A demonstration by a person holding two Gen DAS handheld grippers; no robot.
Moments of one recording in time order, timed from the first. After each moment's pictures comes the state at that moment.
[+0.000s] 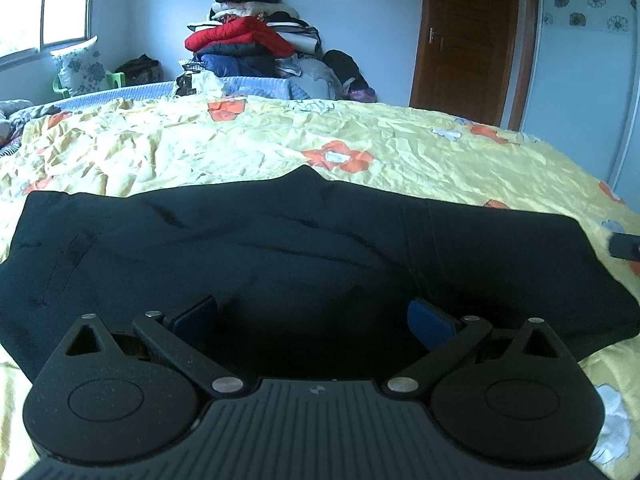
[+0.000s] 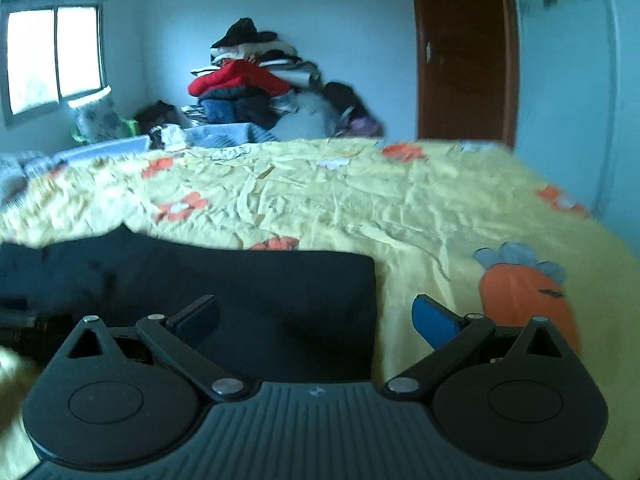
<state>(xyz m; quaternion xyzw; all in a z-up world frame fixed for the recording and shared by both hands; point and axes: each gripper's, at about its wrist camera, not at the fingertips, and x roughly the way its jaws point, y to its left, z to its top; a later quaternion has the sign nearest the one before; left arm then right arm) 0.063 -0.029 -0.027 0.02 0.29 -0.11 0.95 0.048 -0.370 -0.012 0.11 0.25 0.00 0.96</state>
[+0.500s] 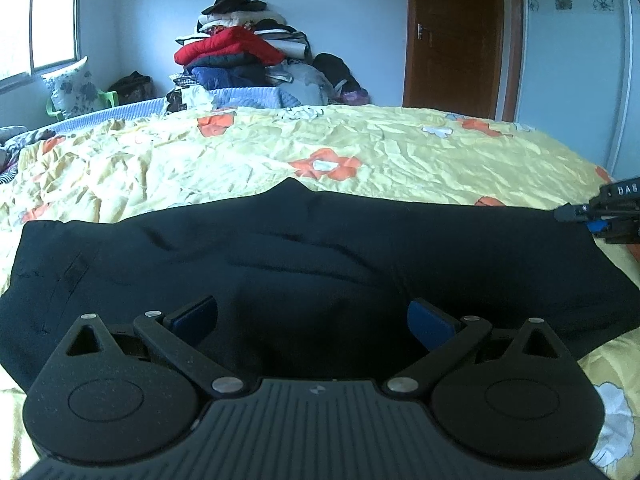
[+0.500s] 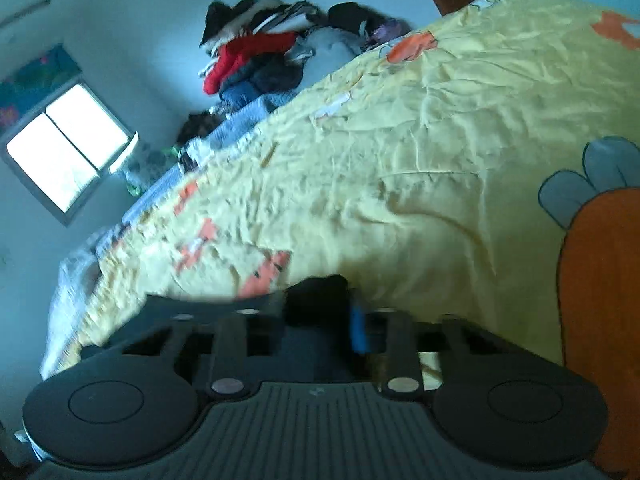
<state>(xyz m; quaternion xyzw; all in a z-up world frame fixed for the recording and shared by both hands) 0.063 -0.042 -0.022 0.05 0.28 -0.11 0.95 0.127 -0.449 -0.051 0.31 0.30 0.12 0.89</state>
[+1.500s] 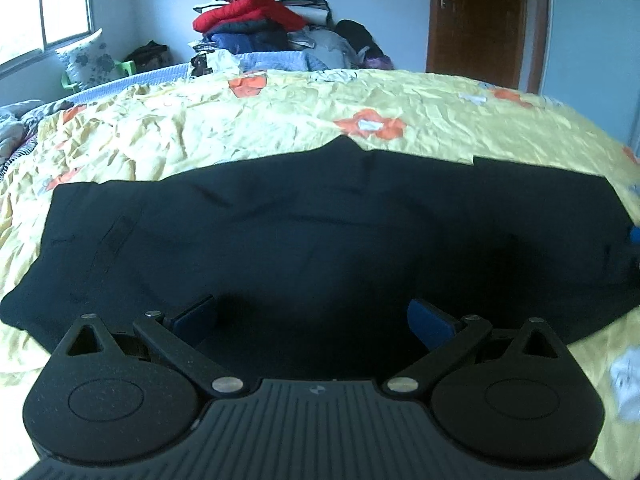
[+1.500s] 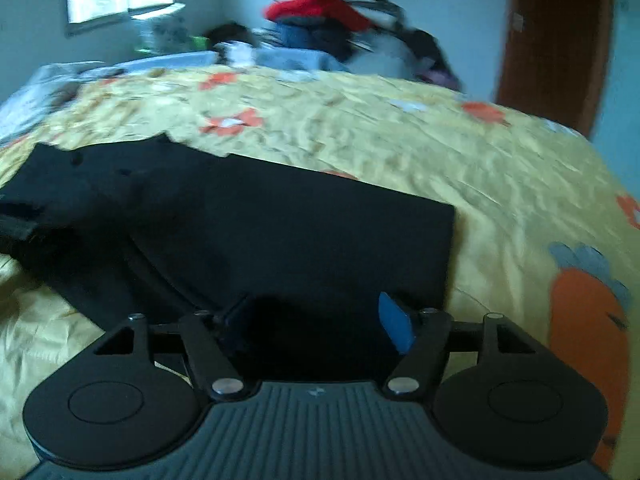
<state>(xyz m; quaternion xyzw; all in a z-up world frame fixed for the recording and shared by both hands) 0.064 -0.003 -0.030 0.06 0.33 -0.08 0.94 0.066 -0.331 -0.020 -0.01 0.32 0.06 0.95</state>
